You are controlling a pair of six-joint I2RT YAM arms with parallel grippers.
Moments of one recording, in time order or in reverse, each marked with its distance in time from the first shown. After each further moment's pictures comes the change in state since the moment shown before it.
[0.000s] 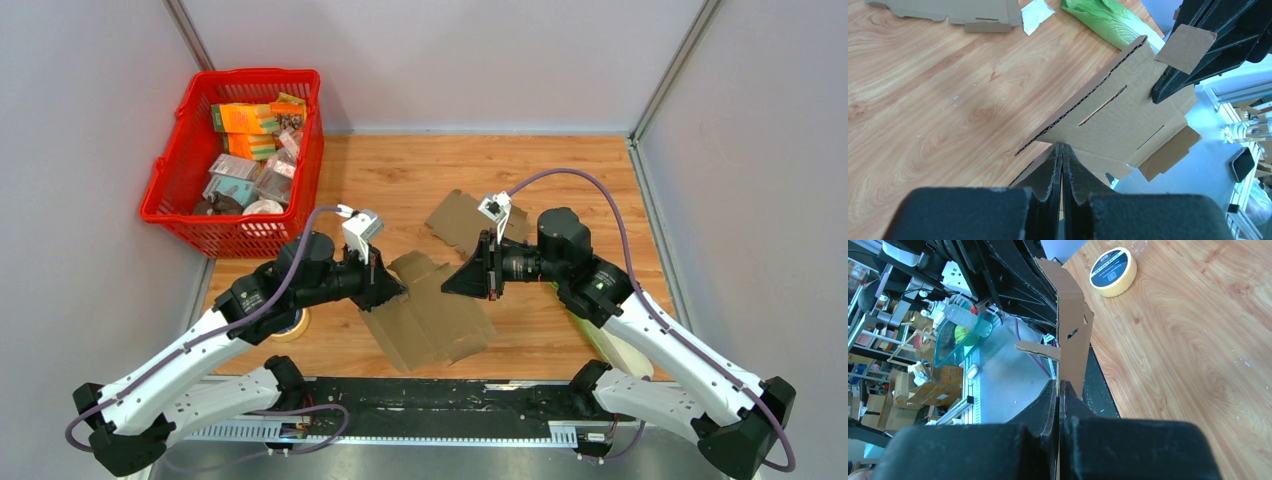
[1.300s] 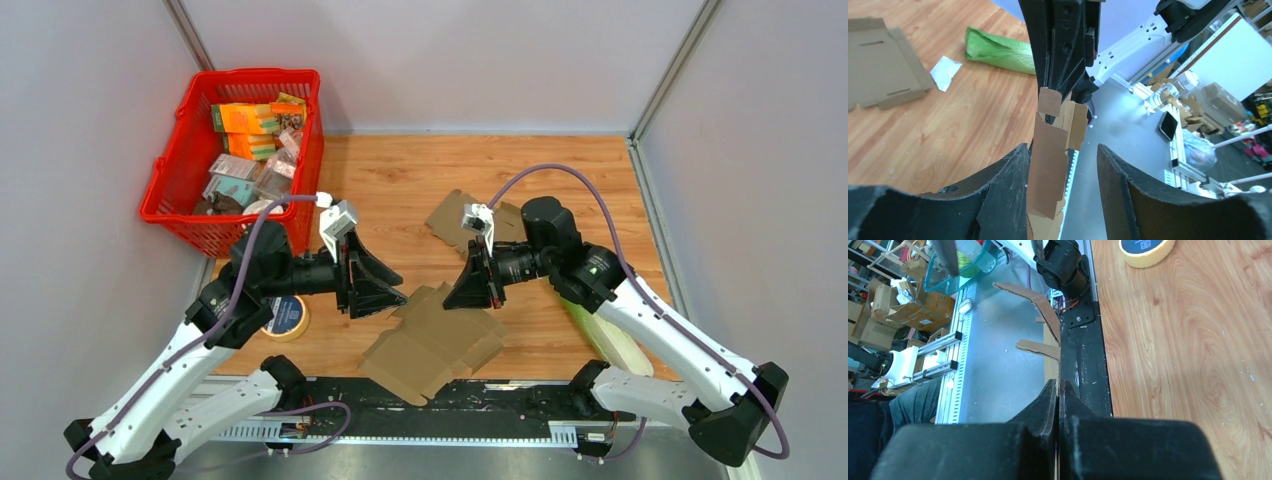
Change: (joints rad) left arm 0.167 -0.045 0.059 0.150 0.512 0.032; right arm 0.000 0.087 0.119 -0.217 -0.212 -0.344
